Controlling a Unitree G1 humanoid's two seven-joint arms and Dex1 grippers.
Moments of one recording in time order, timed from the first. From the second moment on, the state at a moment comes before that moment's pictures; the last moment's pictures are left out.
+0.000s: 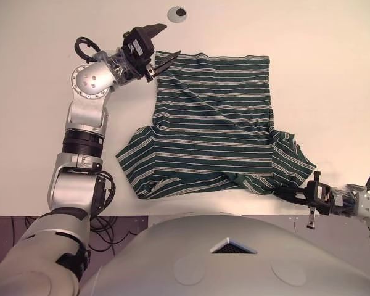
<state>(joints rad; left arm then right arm) -0.46 0.39 -0.12 0.44 -0.03 -0.26 -0.78 0.67 -0.84 -0.11 -0.16 0.14 -0.38 1.19</state>
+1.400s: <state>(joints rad) -0.34 0.46 -0.32 0.44 0.09 -0.25 -0.94 0.47 -0.94 -0.18 -0.22 0.54 -0.38 0.94</state>
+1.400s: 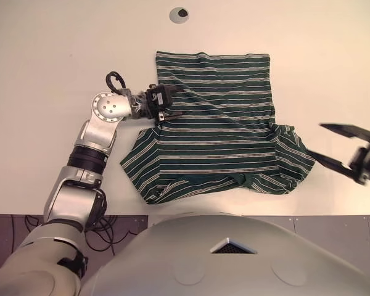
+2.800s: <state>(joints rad) 0.03 0.67 -0.38 0.06 -0.09 -0.44 -1.03 0.24 -0.72 0.15 -0.03 -0.15 -0.43 0.64</state>
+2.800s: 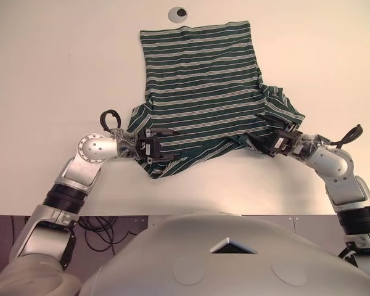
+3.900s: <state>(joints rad) 0.23 0.73 -0.40 -0.06 -0.17 -0.38 -1.15 0.50 -0.88 -0.02 -0.13 0.01 -0.41 0.89</state>
